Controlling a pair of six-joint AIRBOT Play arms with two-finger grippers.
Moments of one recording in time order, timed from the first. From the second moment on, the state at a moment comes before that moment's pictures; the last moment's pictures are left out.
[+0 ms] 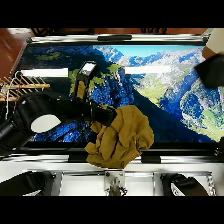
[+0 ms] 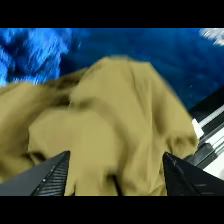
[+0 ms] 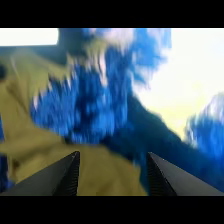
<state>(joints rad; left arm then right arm) -0.86 -1.12 1.34 1.50 -1.05 -1.91 0.20 -0.88 1.70 -1.50 1.54 1.73</state>
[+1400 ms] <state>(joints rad) -0.62 -1.35 0.87 0.82 -0.93 -1.52 0.48 -1.00 0.85 -1.28 1.32 1.74</state>
